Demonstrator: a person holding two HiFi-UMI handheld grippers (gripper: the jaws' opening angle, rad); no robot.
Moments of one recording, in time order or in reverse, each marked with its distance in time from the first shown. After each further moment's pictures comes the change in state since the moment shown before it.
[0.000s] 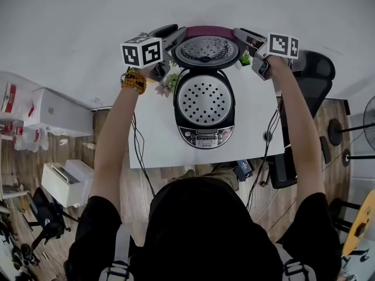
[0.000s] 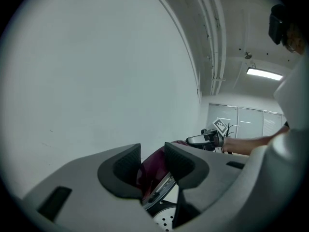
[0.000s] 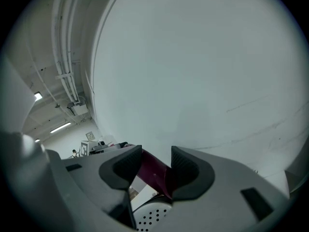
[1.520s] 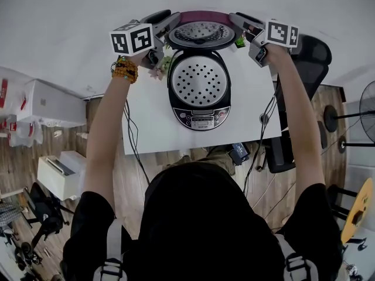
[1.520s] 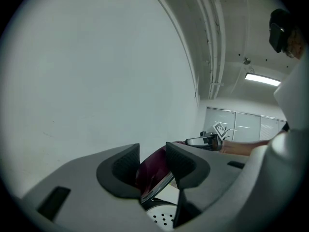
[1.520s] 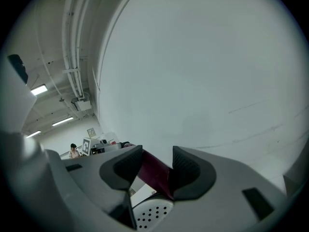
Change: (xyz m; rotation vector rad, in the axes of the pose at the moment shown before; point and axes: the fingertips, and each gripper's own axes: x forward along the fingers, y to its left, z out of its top) left arm -0.019 -0.019 -0.011 -0.038 -0.029 -0.034; right arm -0.015 0.021 -0.017 -0.072 -0.025 0.015
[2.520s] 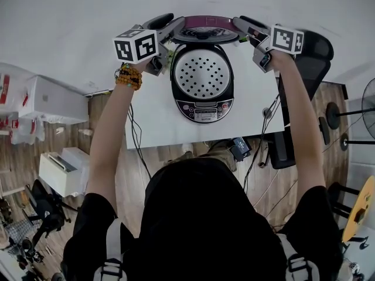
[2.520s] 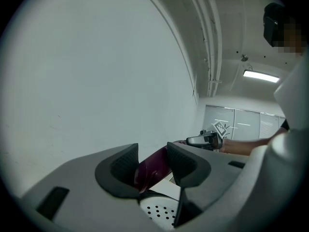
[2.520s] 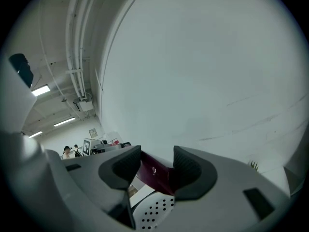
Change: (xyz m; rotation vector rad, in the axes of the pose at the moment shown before) left arm -0.026 -0.029 -0.024 0.021 0.015 0.015; right arm -0.023 0.022 -0.030 0.009 -0.007 0.013
